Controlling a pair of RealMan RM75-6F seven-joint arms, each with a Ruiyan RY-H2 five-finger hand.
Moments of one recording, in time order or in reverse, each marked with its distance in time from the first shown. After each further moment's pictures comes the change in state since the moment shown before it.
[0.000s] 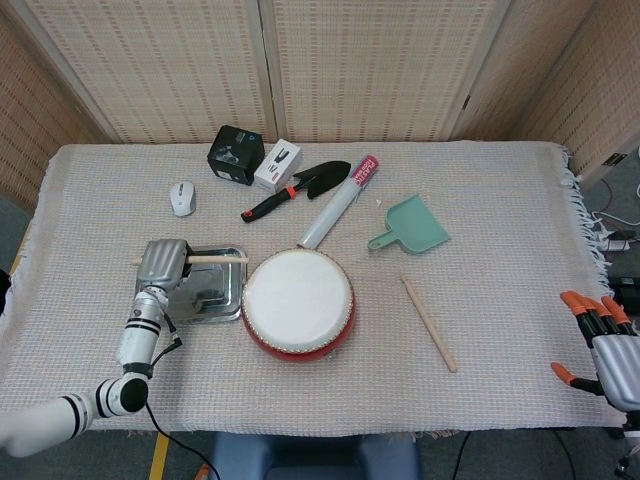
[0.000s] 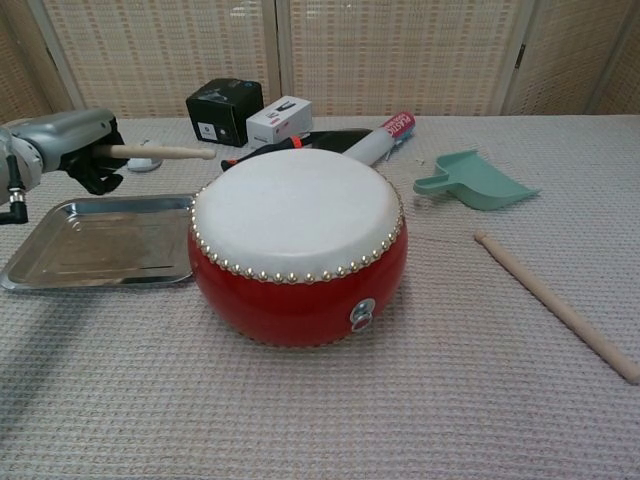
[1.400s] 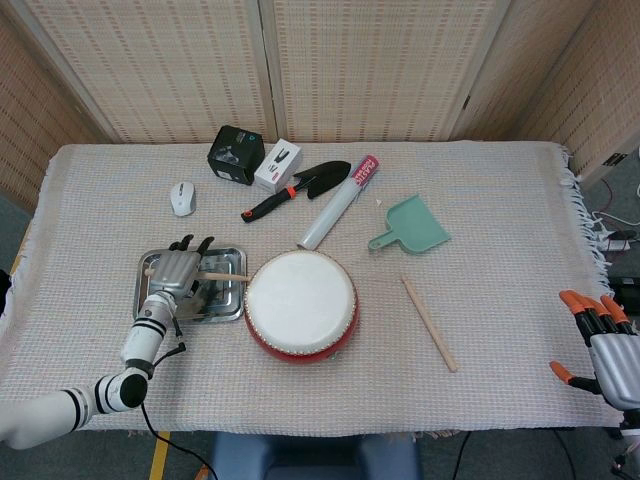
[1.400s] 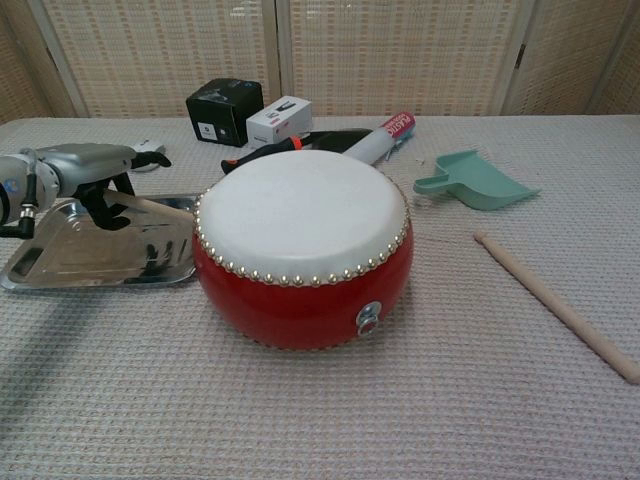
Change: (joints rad) left arm -0.058 0.033 0.064 -0.011 -0.087 -0.141 0.127; right arm 0.002 0.001 0.005 -0.026 0.016 -0.007 -0.035
